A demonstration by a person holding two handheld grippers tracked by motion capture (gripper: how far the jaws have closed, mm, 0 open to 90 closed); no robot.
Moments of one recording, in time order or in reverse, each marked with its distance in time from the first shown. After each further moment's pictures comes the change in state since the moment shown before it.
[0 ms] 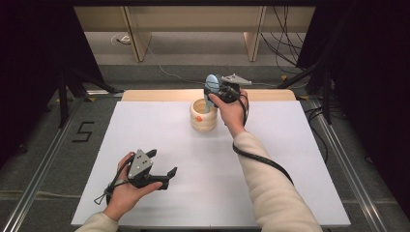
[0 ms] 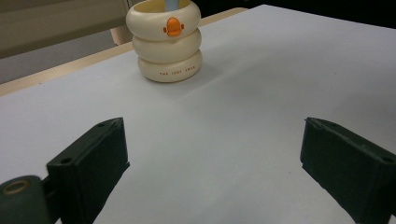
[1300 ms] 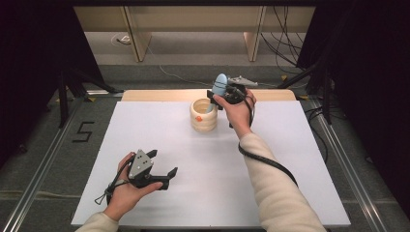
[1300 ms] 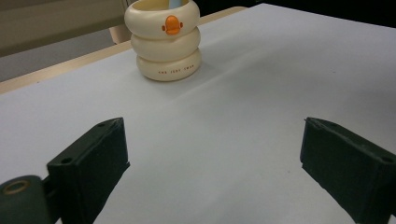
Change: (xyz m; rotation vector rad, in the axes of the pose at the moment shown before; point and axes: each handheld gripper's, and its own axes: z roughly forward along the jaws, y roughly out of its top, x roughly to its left) left arm -0.001 -0.001 0.001 0.004 -0.002 -0.006; right arm -0.015 -0.006 -0.009 0.042 -0.032 0.046
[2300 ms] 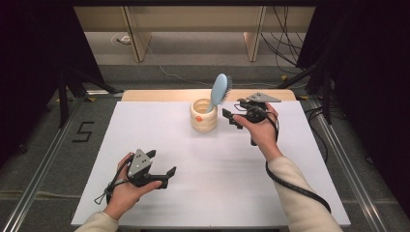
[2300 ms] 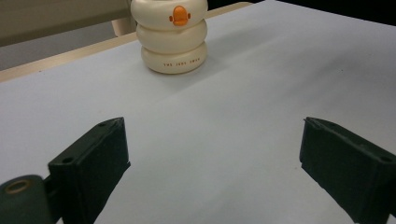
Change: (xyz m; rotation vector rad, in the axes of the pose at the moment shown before) left arm 0.005 -0.004 0.002 0.016 0.008 -0.026; right arm -0.015 -0.029 -0.083 0.036 0.092 -0.107
